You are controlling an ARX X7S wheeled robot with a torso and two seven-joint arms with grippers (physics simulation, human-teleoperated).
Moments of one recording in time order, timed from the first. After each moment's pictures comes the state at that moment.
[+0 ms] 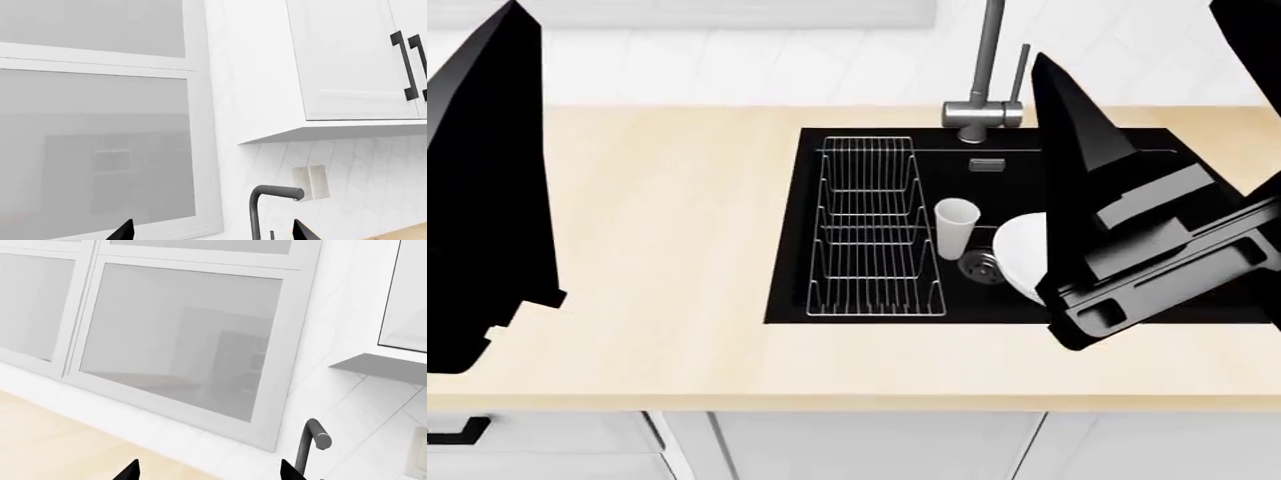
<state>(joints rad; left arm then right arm) -1.20 -1.54 0.81 1.04 -1.49 0.16 -0.71 1.29 0.83 0.01 -0.88 2.15 1.06 1.17</state>
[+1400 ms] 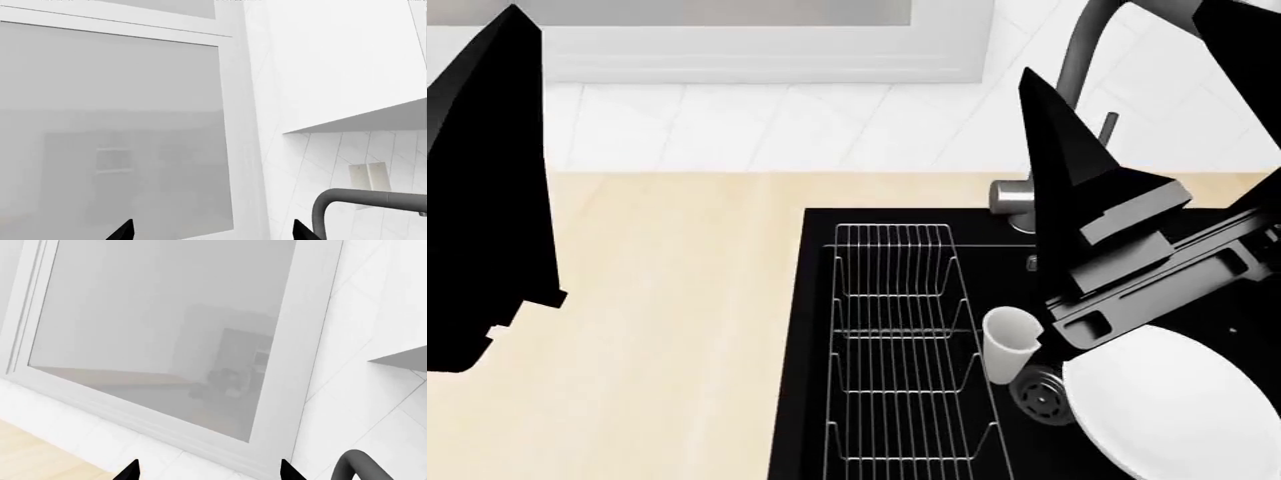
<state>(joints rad) -1.16 -1.55 0.79 1.03 -1.47 0.17 -0.71 1.27 0.83 0.00 -0.90 2.13 1.05 1.14</state>
